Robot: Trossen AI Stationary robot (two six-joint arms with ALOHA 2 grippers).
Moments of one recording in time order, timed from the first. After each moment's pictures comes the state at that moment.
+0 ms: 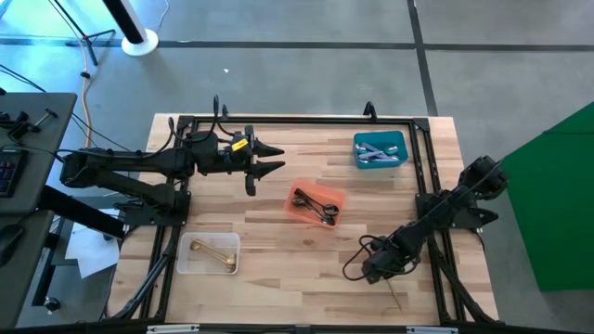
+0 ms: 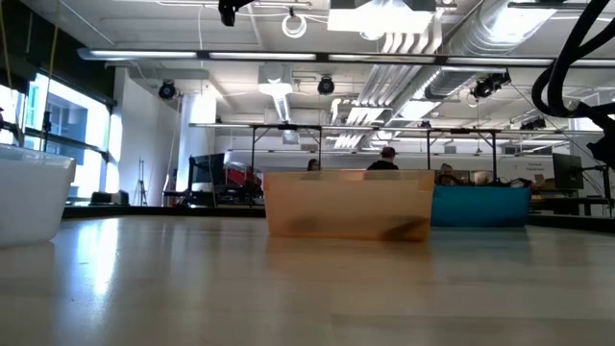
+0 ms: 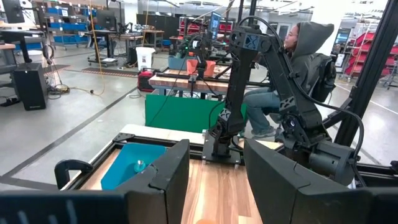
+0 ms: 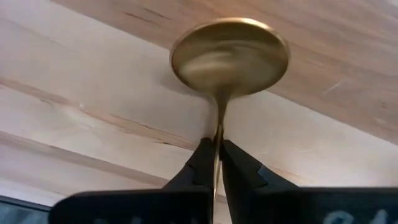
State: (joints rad) left arm 0.09 1.10 0.85 0.25 -0.02 -0.07; right arm 0.67 1.64 0.74 -0.53 -0.31 1.85
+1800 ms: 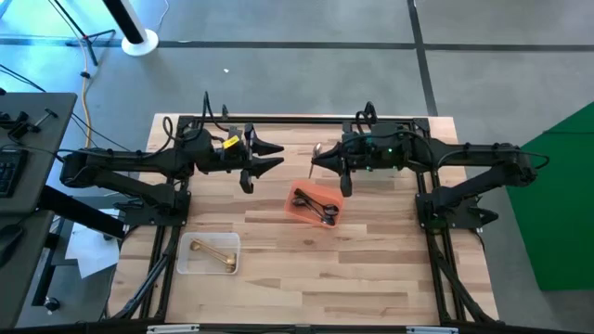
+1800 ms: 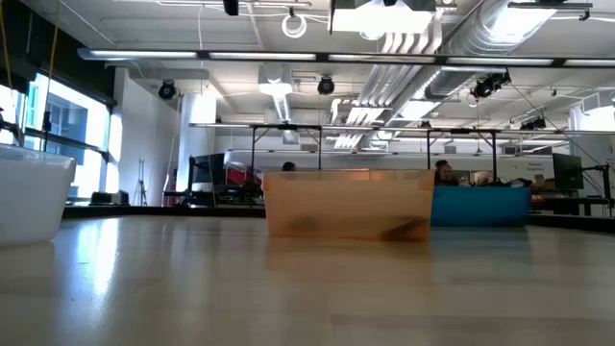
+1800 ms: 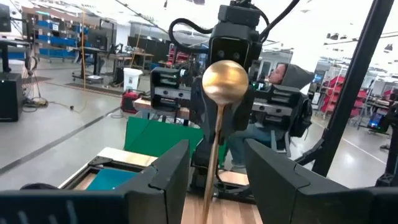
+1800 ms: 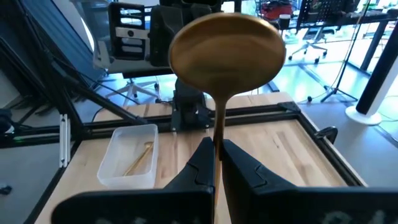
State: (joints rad) left arm 0.09 1.10 0.85 0.38 0.02 -0.18; right arm -0.05 1.27 1.23 -0.17 0.00 0.05
